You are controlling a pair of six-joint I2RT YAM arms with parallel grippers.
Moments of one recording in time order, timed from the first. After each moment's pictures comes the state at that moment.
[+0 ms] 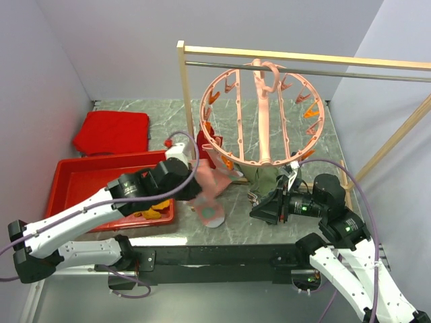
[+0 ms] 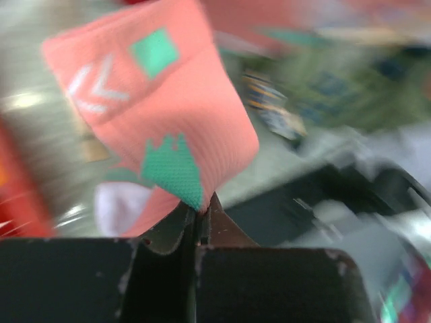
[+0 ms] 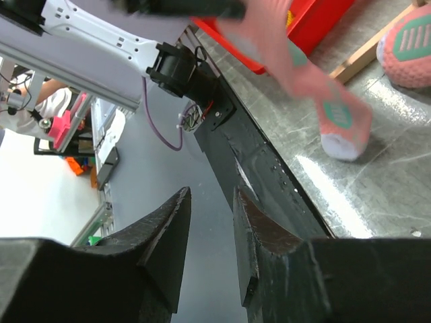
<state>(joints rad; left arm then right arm) -1.06 1.04 1.09 -0.68 -0.22 -0.87 0.45 0.46 0.70 -0.57 -0.82 0.54</state>
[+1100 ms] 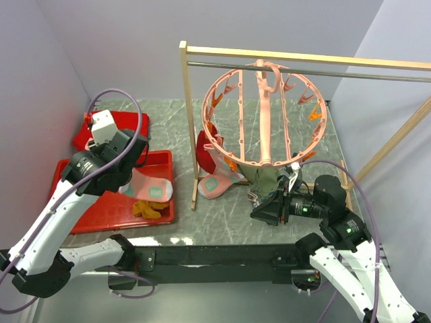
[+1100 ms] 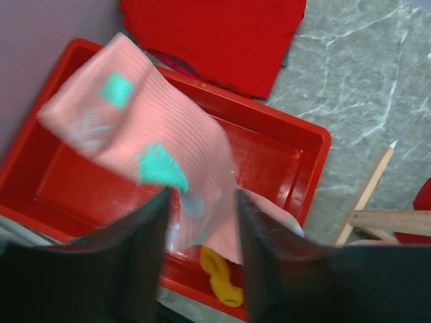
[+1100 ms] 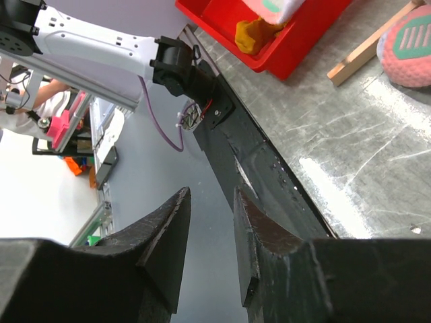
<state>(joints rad) -0.65 1.06 1.47 -1.33 -0.90 -0.85 0.45 0.45 0.70 -0.59 -0.82 0.53</state>
